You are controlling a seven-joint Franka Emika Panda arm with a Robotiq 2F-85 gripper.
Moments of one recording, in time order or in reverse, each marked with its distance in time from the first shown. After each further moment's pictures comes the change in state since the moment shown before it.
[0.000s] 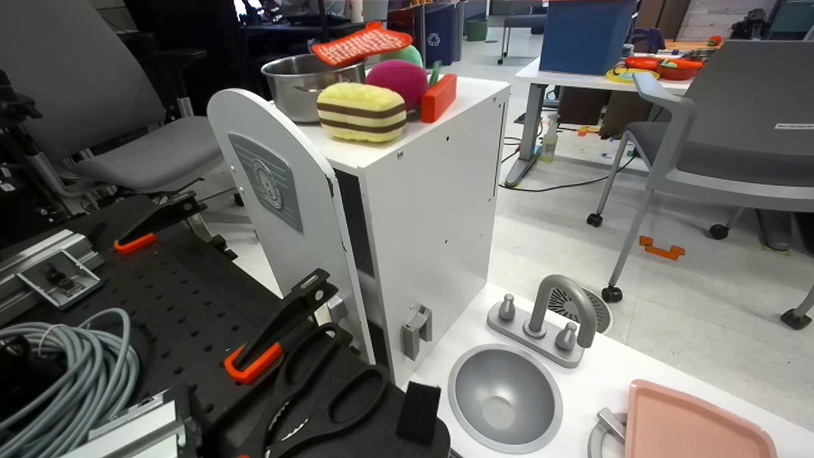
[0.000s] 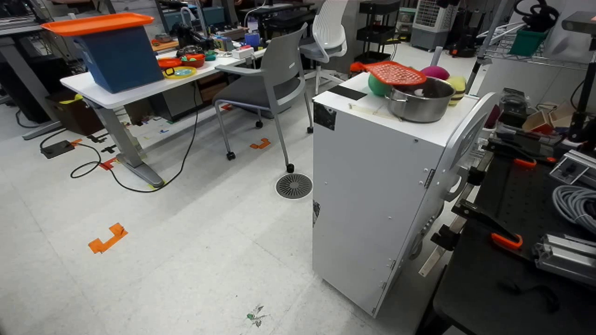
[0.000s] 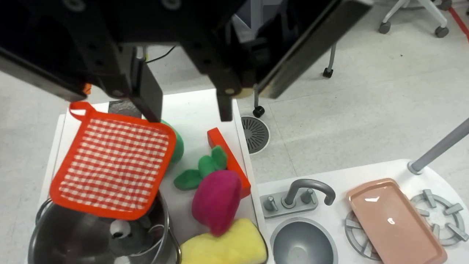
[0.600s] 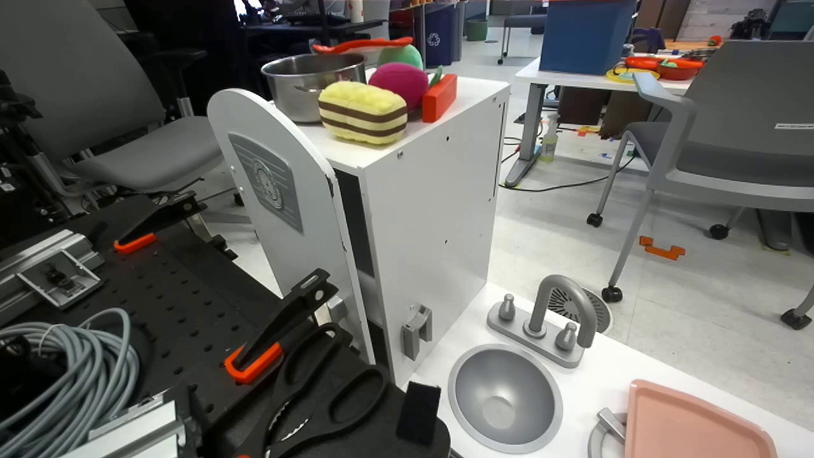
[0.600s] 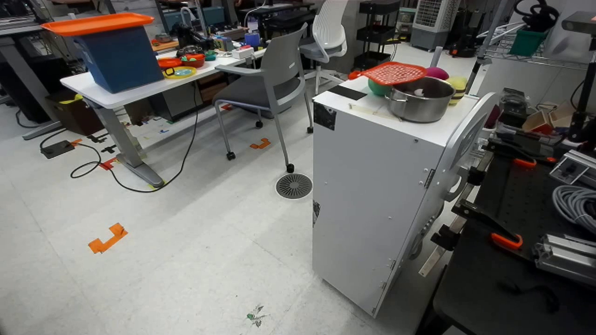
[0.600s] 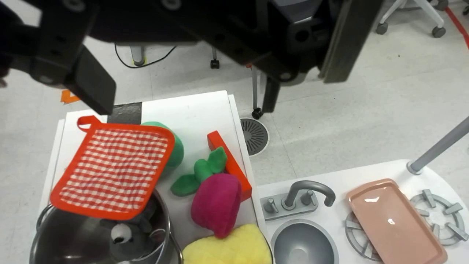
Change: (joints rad) arm 0.000 0.000 0.000 0.005 0.000 0.001 0.011
